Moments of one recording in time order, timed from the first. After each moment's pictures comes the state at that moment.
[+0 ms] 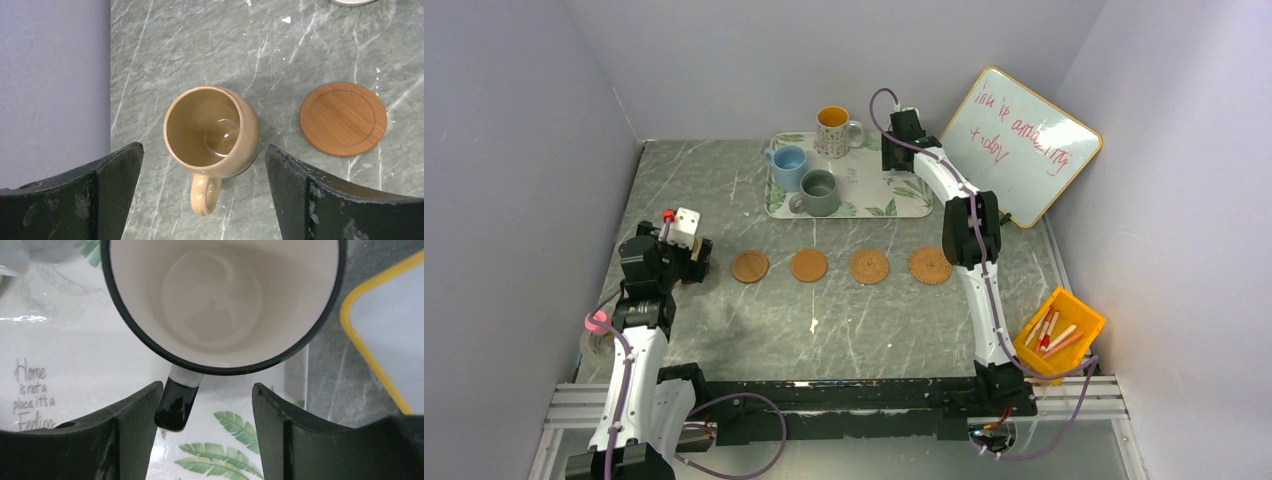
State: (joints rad) left arm 0.17 0.73 0.51 -0.16 0.13 0.43; right arm 0.28 2.55 2.28 -0.52 0.24 0.17
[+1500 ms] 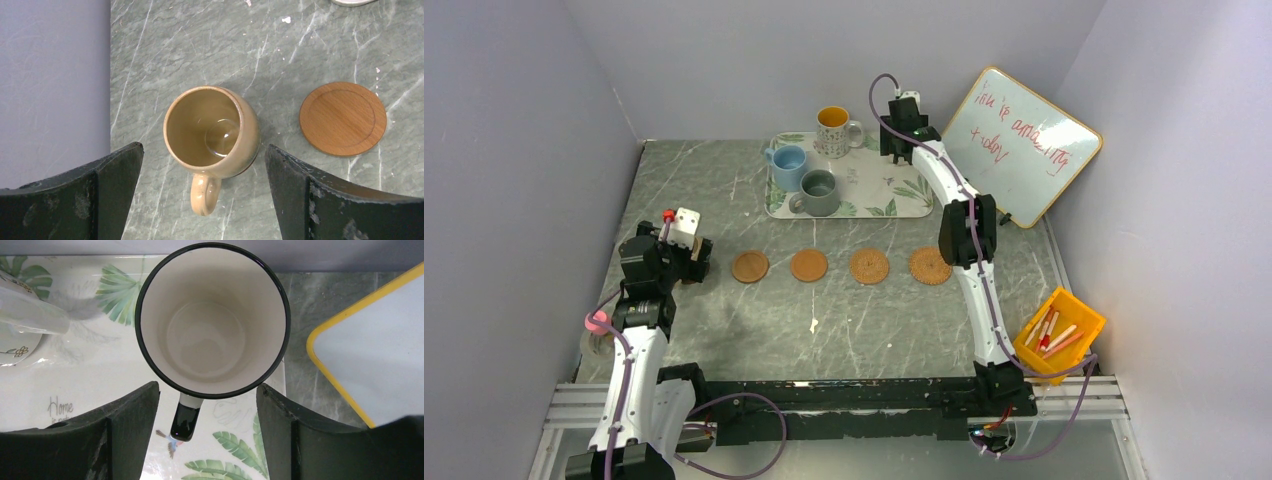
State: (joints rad) left arm 0.17 0.73 0.51 -0.16 0.13 0.43; right arm 0.28 2.59 2.46 -0.56 0.31 0.17
